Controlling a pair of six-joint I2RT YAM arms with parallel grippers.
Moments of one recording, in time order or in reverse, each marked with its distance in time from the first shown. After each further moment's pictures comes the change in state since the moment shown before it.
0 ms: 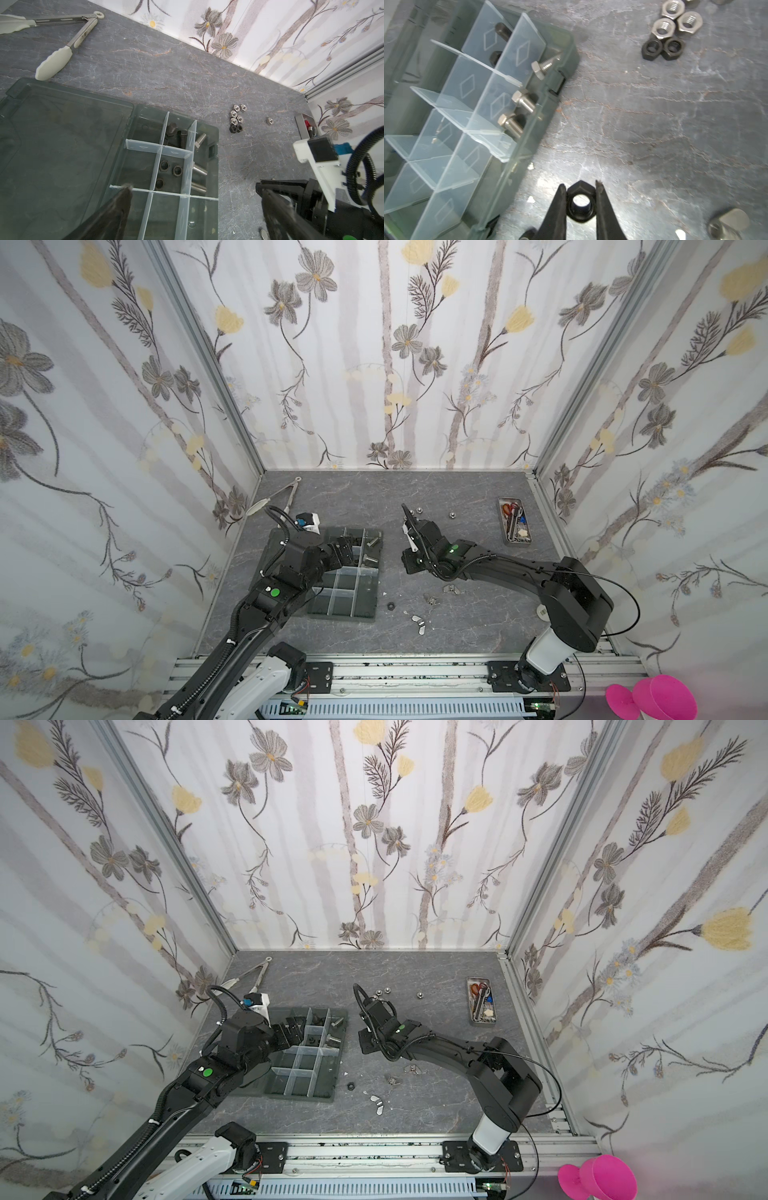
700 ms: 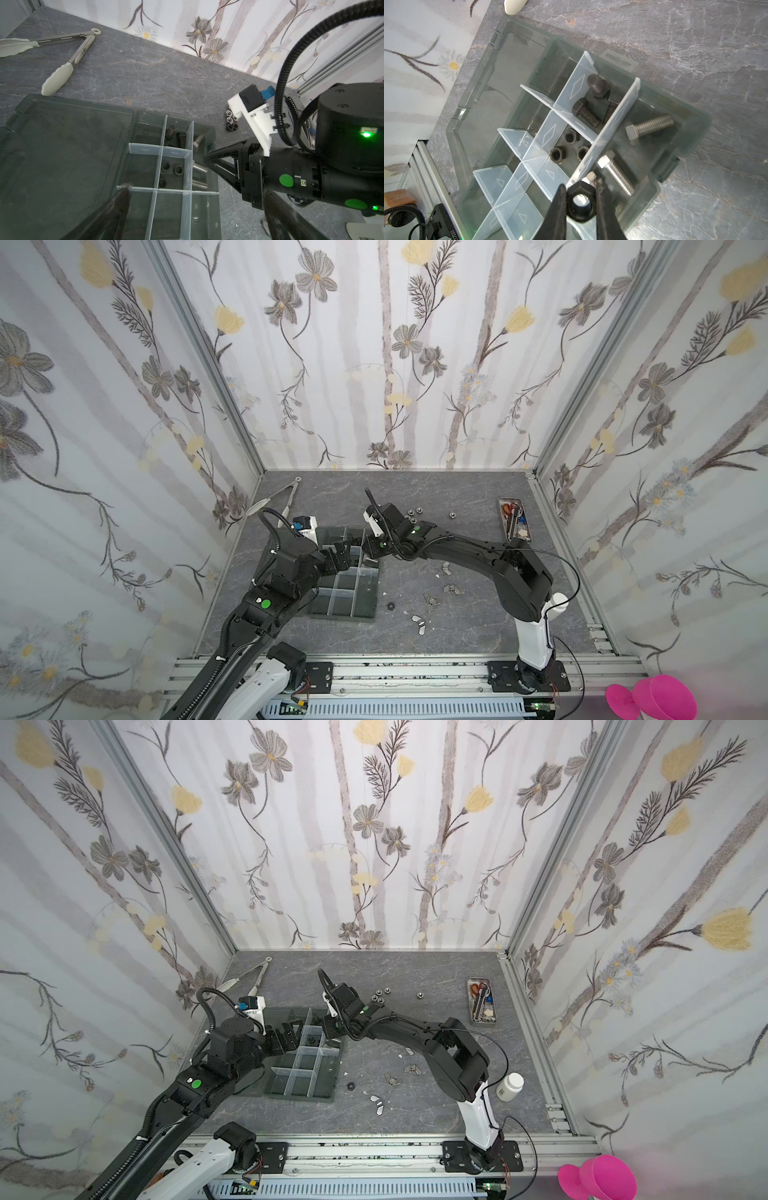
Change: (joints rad) left arm 0.001 -0.083 -0.010 -0.030 0.017 0.074; right arm 0.058 0.352 0.464 -0.053 -0.162 0.018
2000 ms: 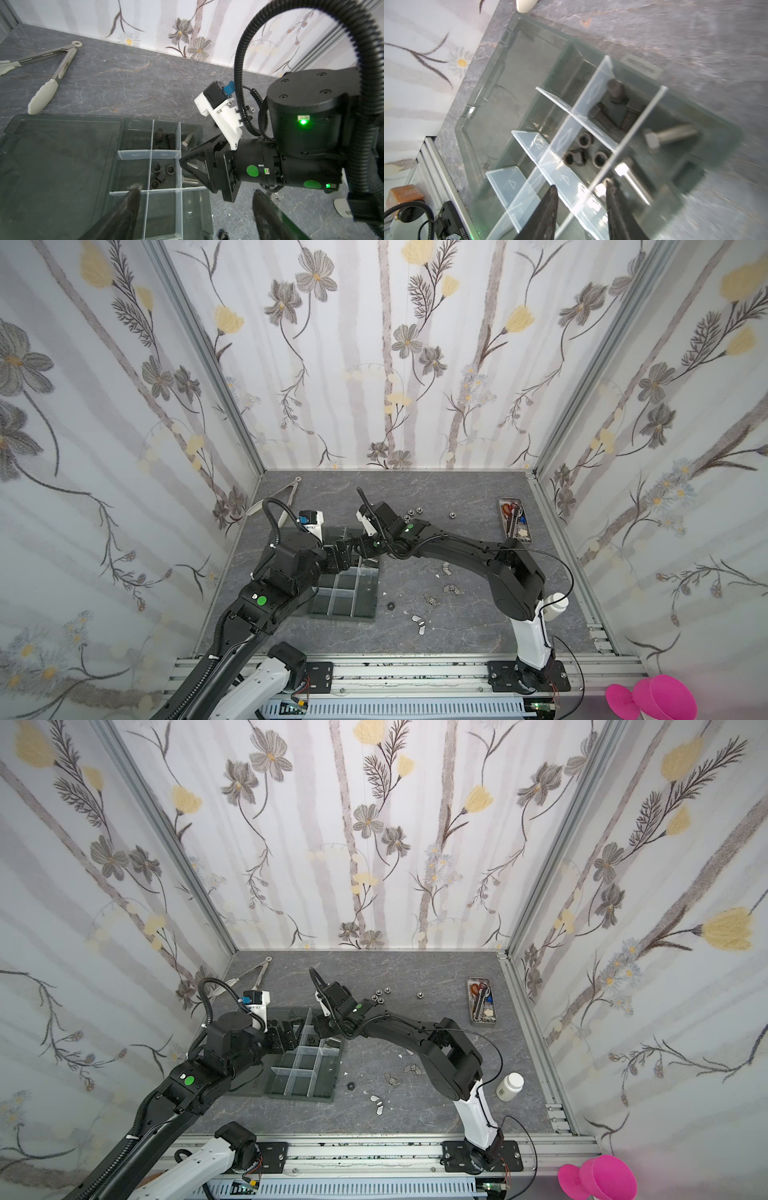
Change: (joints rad) left arm -0.061 0.049 0.121 -0.083 0.031 0.062; right arm 0.010 -0.012 0.019 -0.023 -0.004 0.002
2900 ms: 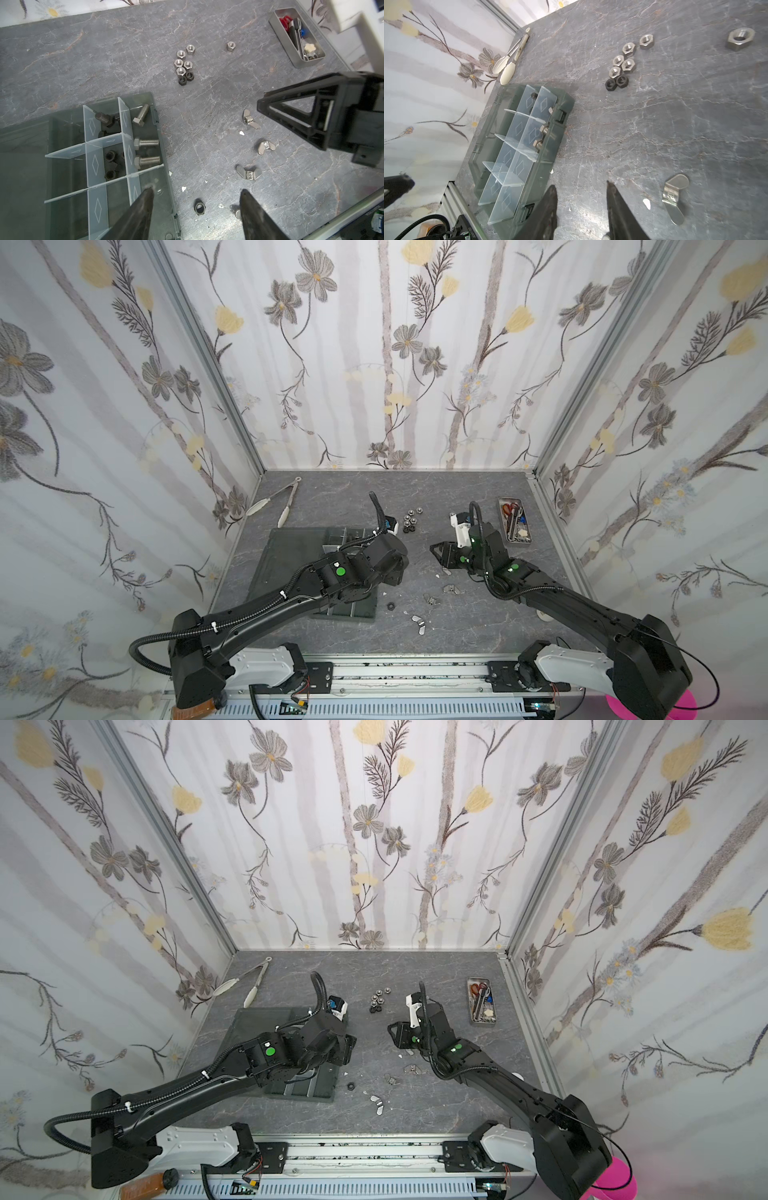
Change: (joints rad) left arm -0.519 0.490 0.271 -0.139 -0.285 -0.091; right arm -0.325 -0.850 -0.911 0.306 -0.019 0.111
